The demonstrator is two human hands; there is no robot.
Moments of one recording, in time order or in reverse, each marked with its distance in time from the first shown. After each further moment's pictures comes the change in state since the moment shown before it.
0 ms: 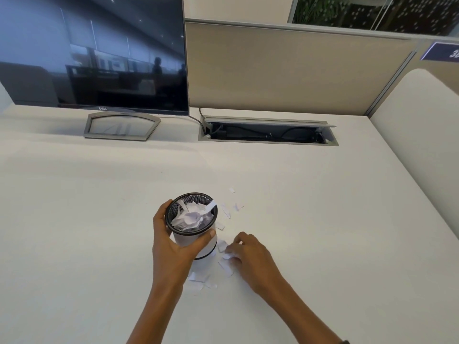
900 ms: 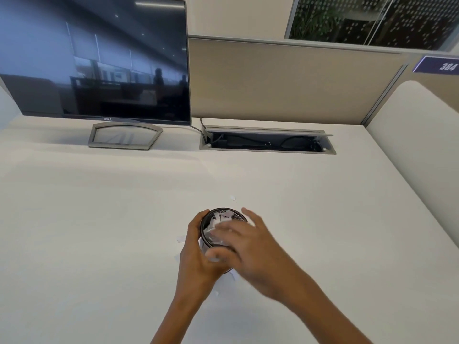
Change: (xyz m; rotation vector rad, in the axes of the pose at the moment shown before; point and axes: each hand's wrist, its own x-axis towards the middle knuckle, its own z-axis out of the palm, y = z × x) left_hand -0.015 0.004 0.021 0.068 -0.259 0.021; right_hand -0.011 -0.073 -0.097 -0.051 0.082 -0.377
